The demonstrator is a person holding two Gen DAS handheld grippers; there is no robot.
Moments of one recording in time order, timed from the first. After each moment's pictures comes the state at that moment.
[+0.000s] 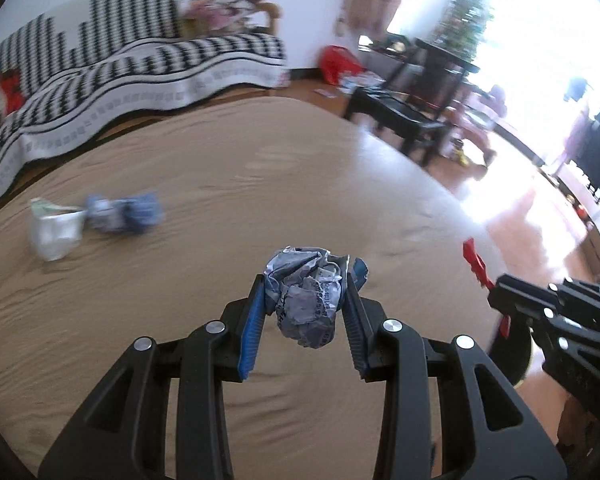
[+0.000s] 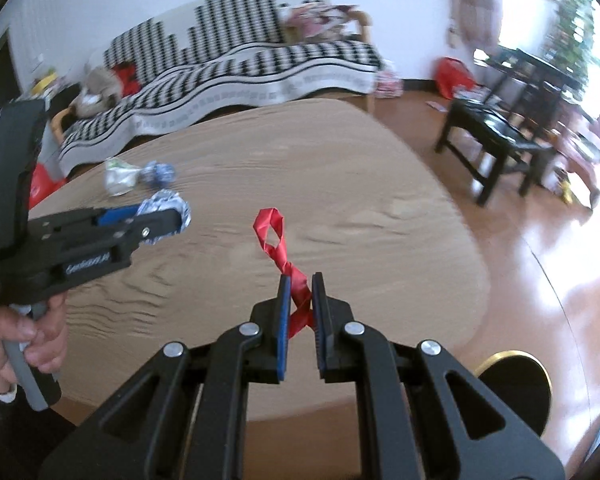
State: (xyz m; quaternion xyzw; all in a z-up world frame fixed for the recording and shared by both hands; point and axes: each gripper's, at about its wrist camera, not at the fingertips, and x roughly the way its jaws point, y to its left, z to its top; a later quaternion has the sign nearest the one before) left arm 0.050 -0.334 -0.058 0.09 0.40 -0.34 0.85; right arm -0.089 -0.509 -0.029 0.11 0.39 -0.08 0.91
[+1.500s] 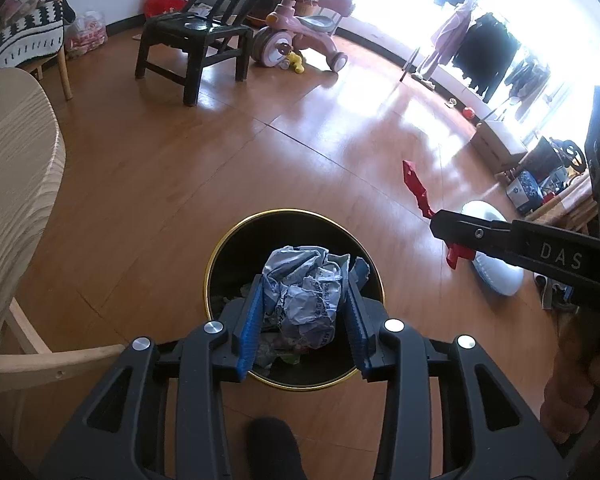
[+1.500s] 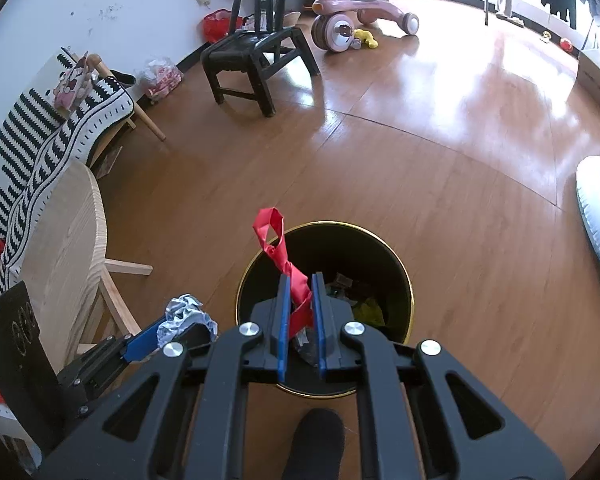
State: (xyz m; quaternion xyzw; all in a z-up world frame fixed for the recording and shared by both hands) left arm -0.156 -0.595 -0.147 0.15 0.47 -0.54 0.68; right arm -0.328 -0.753 -0.094 0.35 0.40 -0.34 0.78
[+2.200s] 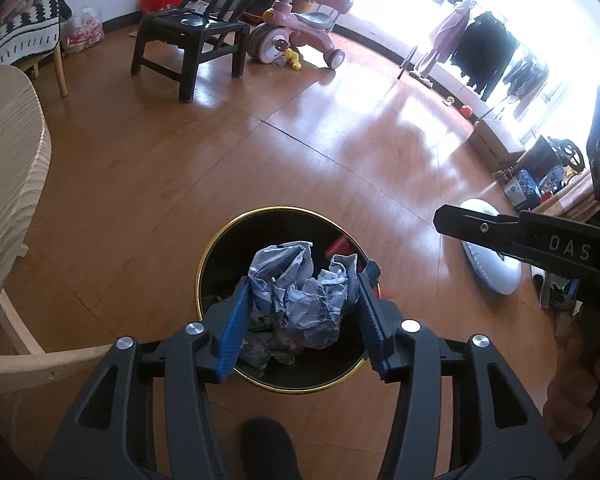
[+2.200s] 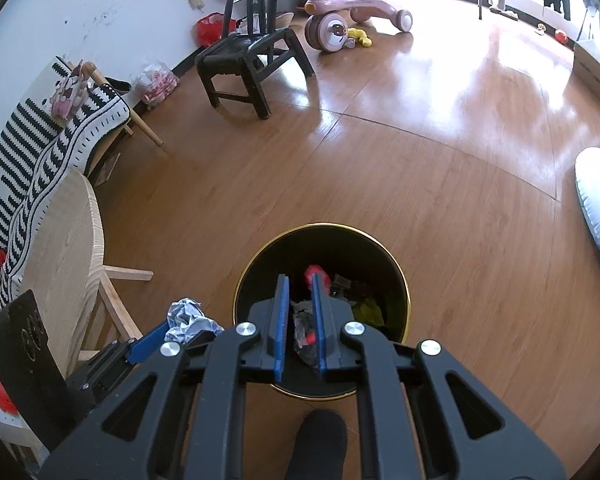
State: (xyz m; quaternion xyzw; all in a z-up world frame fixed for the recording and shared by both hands) left arm -0.162 -0.600 -0.154 0.14 0.47 -0.54 0.68; right arm -0.338 -0.755 -0.096 0.36 0.39 -0.34 0.77
